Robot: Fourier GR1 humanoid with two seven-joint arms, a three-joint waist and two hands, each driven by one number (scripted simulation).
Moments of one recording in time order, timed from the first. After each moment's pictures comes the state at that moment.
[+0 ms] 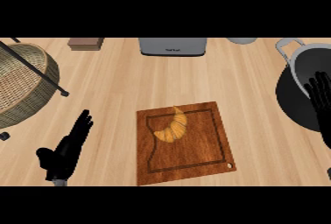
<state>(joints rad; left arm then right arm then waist) 0.03 0.33 -0.23 -1.32 0.29 0.13 -0.18 -0.10 -0.52 -0.03 -1.40 -0.35 -0.05 -0.21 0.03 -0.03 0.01</state>
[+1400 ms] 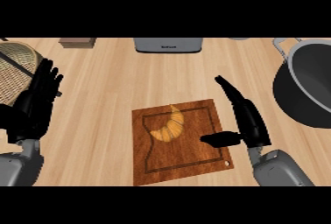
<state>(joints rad) -0.19 0.40 -0.06 -1.61 0.27 0.29 0.17 -0.29 -0.33 0.44 -1.55 0.37 -0.31 0.26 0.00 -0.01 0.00</state>
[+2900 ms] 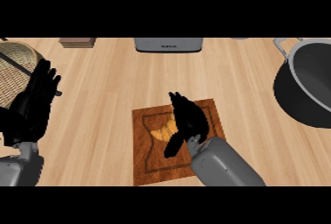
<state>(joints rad) -0.18 0.32 0.02 -1.66 0.18 0.23 0.23 -0.52 -0.01 0.56 -1.32 0.60 0.10 0.86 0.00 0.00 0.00</state>
